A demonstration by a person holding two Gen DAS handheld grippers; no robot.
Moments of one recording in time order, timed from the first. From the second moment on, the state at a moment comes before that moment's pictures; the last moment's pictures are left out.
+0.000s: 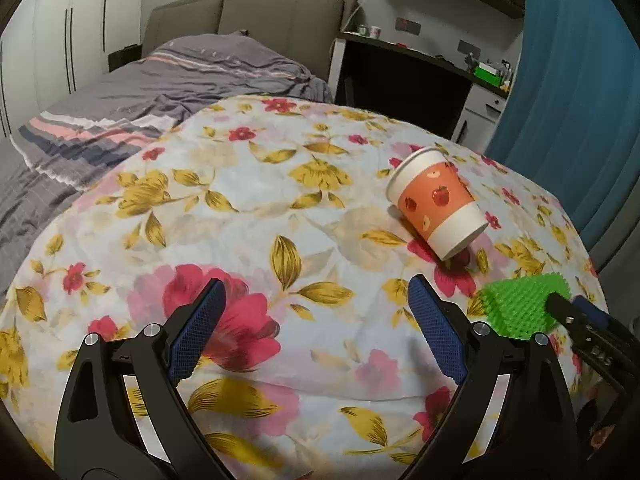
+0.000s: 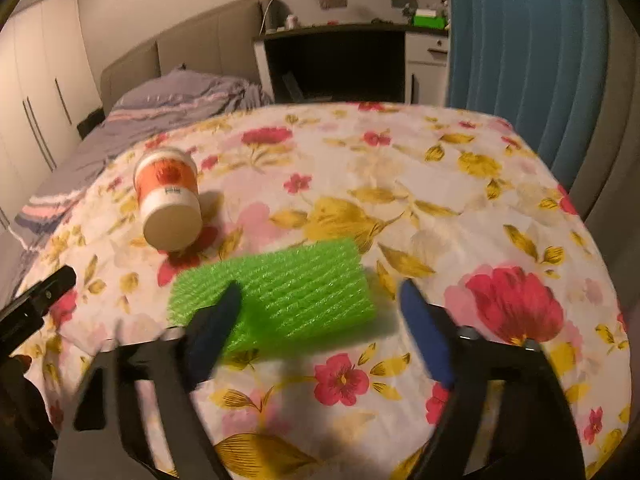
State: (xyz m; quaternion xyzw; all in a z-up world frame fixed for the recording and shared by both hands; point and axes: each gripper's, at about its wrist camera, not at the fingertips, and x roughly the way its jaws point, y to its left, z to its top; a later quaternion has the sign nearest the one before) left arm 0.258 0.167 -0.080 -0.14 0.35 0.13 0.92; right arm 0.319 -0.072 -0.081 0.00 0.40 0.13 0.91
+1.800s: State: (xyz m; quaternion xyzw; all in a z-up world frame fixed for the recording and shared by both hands) left arm 0.365 0.082 -0.077 -0.11 0.39 0.07 0.91; right arm 0.243 -0.221 -0.041 0.10 0.29 0.04 0.95
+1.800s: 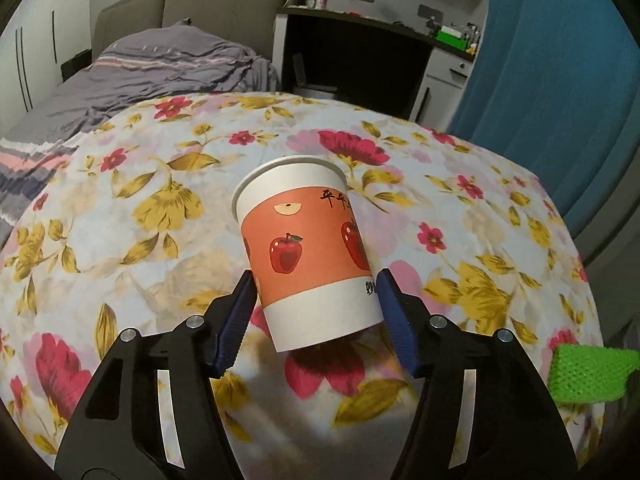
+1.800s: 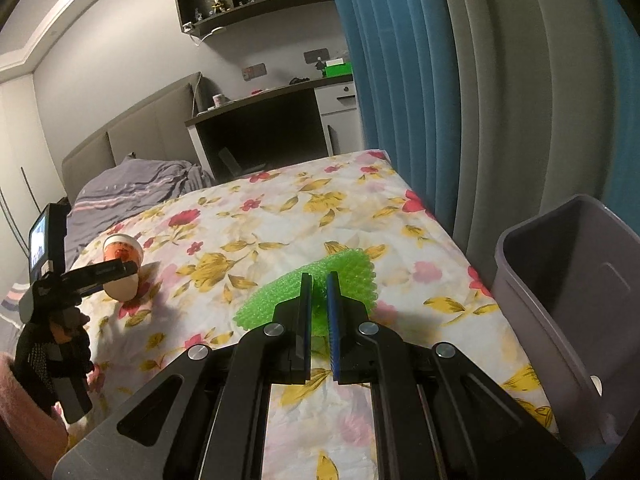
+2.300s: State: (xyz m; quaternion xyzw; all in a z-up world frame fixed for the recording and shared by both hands) left arm 0.277 0.015 -0.012 -0.06 0.32 -0.03 0.94; right arm 0.197 -0.235 0.004 0.10 0.23 0.03 0.97
